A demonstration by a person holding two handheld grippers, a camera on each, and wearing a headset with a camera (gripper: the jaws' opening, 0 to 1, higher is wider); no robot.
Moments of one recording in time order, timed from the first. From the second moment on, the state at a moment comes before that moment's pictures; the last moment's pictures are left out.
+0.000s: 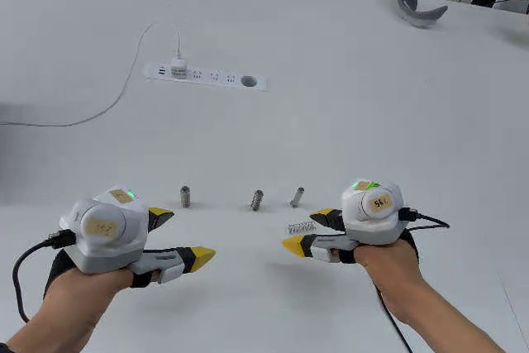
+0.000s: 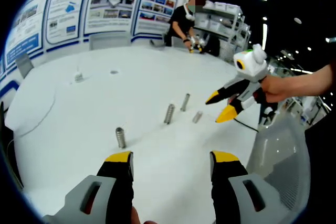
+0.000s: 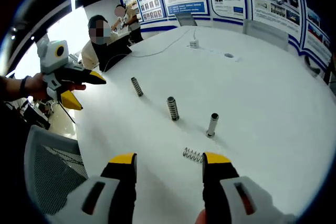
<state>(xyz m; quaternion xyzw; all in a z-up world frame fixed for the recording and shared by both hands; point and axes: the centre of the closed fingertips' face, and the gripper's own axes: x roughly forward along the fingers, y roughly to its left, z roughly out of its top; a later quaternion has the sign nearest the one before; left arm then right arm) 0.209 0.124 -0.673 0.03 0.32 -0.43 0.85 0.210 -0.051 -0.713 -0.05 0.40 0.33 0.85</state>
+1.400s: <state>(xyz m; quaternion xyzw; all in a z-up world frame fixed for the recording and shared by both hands) 0.215 0.123 -0.672 0.03 0.33 -0.39 0.86 0.174 -0.107 -0.705 0.05 0.36 0.27 0.89</state>
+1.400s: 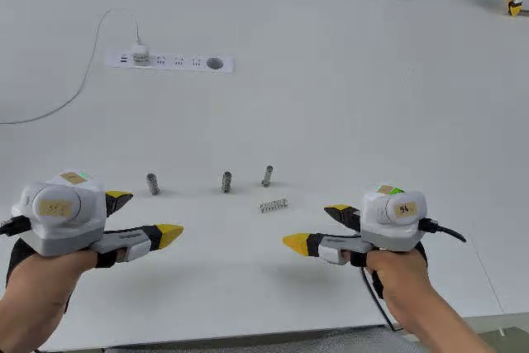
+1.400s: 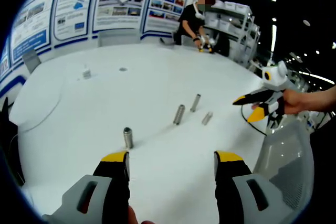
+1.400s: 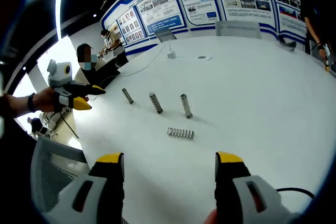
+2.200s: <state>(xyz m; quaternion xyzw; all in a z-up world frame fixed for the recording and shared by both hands) 0.203 0.072 -0.685 0.04 0.35 -0.42 0.83 0.162 -0.116 -0.701 0.06 0.36 0.28 0.89</state>
